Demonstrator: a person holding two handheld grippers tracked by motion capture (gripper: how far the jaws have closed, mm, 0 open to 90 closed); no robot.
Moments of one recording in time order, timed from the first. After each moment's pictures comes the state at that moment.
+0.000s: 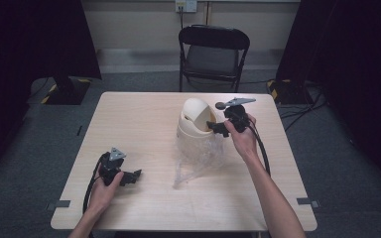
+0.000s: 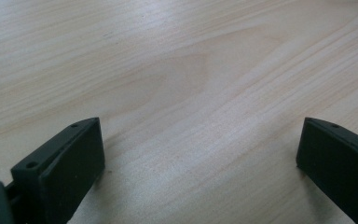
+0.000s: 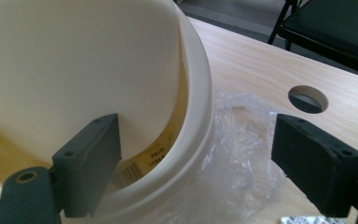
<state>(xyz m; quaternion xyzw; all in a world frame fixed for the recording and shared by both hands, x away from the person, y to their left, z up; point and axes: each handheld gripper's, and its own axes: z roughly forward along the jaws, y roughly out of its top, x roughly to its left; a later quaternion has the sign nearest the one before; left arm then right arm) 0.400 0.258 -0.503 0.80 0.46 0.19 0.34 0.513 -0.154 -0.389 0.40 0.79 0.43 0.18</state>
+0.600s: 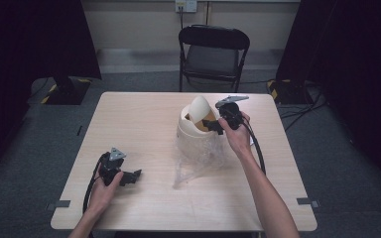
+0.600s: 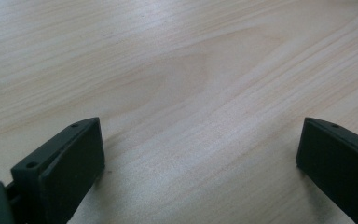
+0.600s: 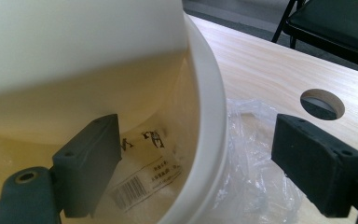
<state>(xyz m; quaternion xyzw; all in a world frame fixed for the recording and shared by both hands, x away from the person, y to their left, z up) 0.400 0.258 -0.503 0.80 0.46 0.19 0.34 0.526 -0.138 -0.394 0.40 0.79 0.42 0.17</state>
